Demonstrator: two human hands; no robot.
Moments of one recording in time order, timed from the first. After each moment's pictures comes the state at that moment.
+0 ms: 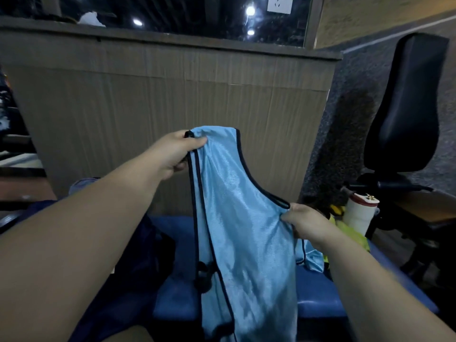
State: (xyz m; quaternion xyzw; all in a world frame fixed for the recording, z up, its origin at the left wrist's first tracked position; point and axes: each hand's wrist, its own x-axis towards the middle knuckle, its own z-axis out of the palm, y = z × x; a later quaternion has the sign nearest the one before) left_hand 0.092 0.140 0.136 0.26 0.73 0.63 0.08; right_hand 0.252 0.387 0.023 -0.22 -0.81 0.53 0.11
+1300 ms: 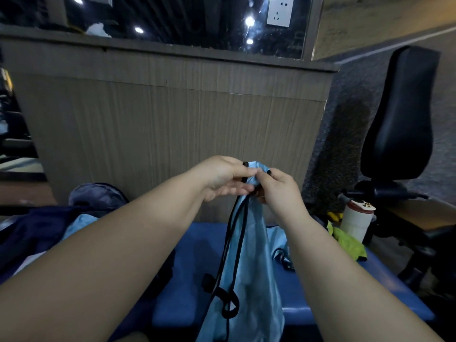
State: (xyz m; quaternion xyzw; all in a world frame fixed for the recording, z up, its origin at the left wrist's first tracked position) left_hand 0.143 0.189 0.127 0.31 0.65 0.63 0.28; right_hand 0.222 0.311 0.085 -0.14 -0.75 0.54 0.34
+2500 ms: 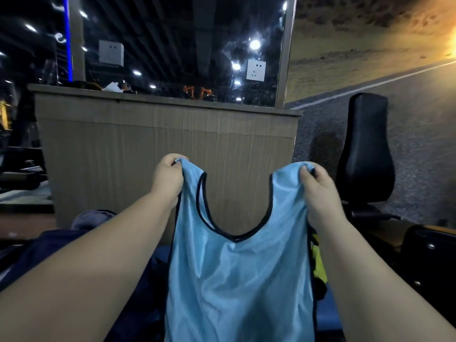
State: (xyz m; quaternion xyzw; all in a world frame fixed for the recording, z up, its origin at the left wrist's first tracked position) left_hand 0.140 0.131 0.151 0.20 0.62 0.75 -0.11; right_hand 0.334 0.336 0.144 -0.07 -0.67 0.52 0.52
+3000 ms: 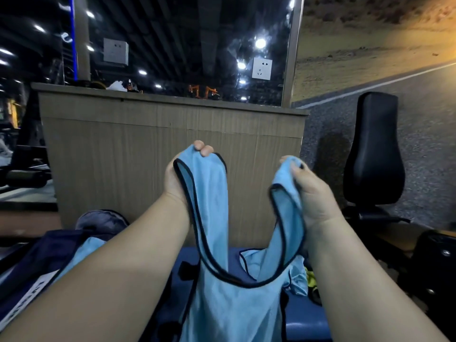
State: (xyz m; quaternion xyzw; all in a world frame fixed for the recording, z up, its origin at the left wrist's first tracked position) left_hand 0.182 0.135 0.166 0.37 0.16 0.87 0.28; right_hand 0.331 0.288 0.158 0.12 -0.53 0.78 0.31
